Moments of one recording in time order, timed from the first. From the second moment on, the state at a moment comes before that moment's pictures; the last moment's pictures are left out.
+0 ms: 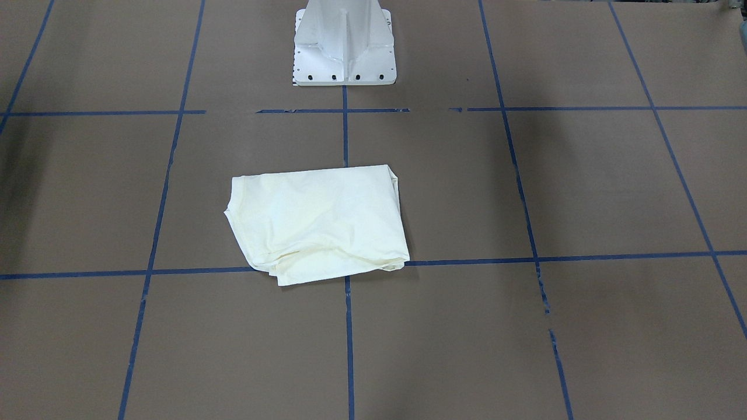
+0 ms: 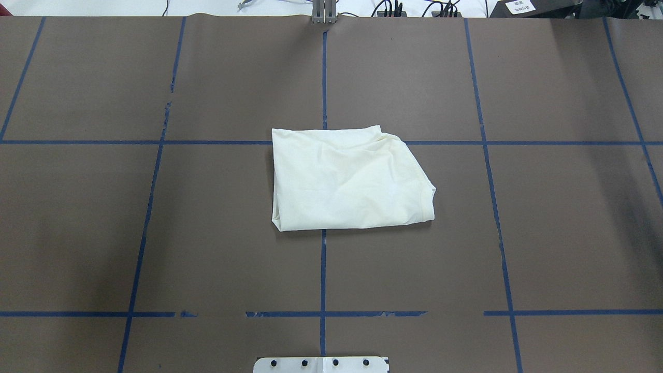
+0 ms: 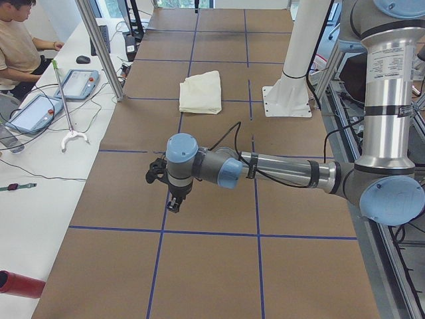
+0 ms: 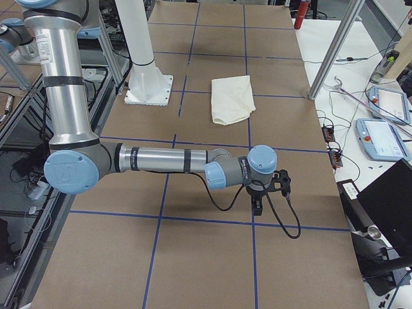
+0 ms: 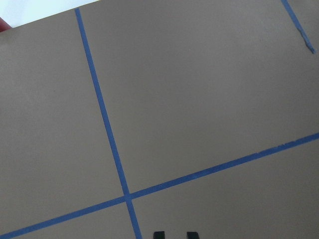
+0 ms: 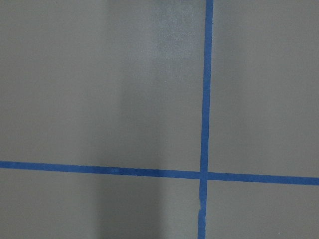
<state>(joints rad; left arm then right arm) -1.48 -1.49 -1.71 -1.75 -2.30 0.08 1.48 -1.46 1.44 -1.31 2.37 0.21</state>
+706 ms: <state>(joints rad) -1.58 -1.53 -1.67 -1.64 -2.43 0.09 1.49 -1.44 1.46 -1.40 2.38 0.19</state>
